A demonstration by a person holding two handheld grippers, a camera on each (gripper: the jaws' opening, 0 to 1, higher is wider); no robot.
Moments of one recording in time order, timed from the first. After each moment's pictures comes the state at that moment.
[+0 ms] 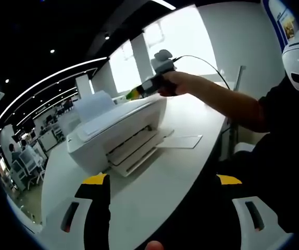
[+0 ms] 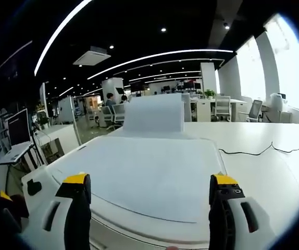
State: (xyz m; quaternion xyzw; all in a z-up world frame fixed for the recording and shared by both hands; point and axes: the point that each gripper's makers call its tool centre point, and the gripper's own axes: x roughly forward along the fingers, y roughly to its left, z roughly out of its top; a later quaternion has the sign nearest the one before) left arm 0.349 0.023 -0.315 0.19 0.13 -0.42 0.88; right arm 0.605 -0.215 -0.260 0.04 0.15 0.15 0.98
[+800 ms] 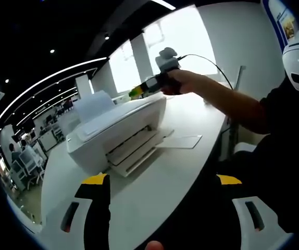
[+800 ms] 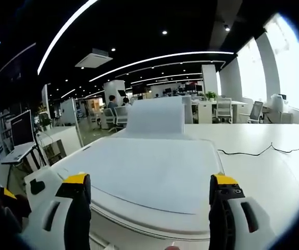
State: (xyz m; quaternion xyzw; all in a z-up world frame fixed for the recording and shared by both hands) left arm 0.349 0.022 -0.316 0.19 0.13 -0.42 0.88; right arm 0.590 -0.216 -0.258 0.04 0.14 0.16 0.98
